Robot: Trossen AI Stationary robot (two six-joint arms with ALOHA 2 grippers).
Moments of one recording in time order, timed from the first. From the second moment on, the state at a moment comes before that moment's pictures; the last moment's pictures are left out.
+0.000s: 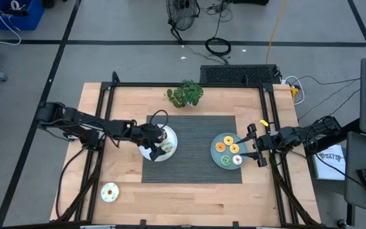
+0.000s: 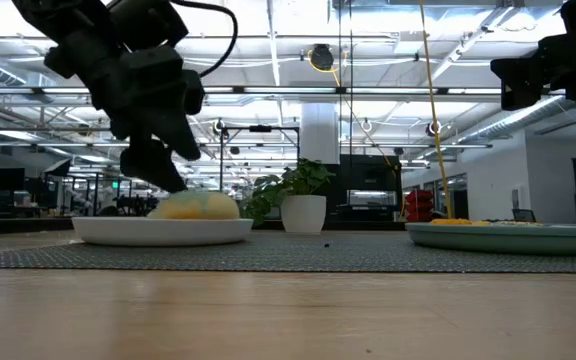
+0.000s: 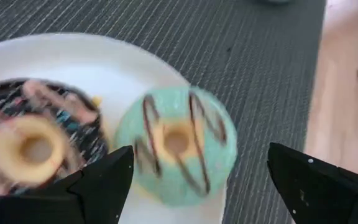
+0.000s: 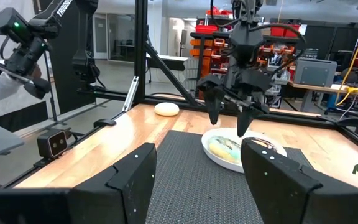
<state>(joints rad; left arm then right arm) -0.03 1.36 0.63 -0.06 0.08 -0.61 0.33 0.01 0.01 0.04 0.10 -0.06</state>
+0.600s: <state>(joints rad) -0.29 1.10 0.72 -0.10 0.05 -0.47 0.33 0.01 0.02 0.04 0.10 -0.06</state>
